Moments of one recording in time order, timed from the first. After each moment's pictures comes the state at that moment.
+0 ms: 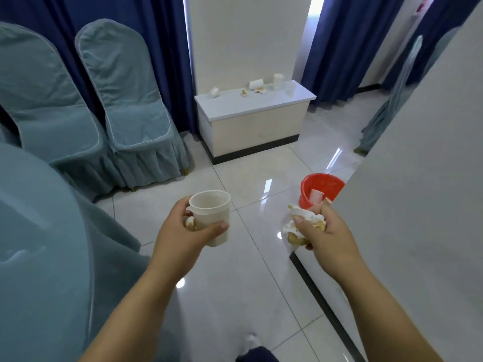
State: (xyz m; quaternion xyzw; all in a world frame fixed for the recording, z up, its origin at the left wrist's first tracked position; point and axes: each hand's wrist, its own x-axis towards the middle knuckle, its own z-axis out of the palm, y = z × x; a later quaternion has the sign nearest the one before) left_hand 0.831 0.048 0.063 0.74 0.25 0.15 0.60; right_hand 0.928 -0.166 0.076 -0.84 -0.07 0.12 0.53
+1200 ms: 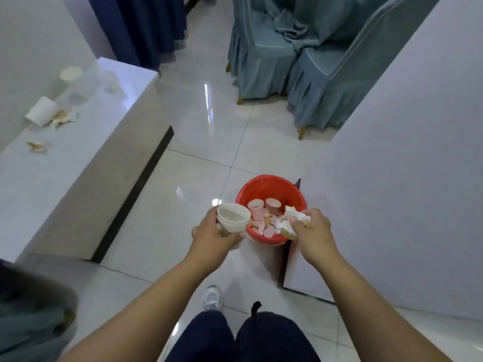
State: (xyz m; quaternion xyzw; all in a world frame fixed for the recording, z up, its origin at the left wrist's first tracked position) left_hand 1.562 0.046 -0.076 0.83 -0.03 -0.28 0.48; right_hand 1.494 -0.144 -0.061 -0.80 0.41 0.02 0.44
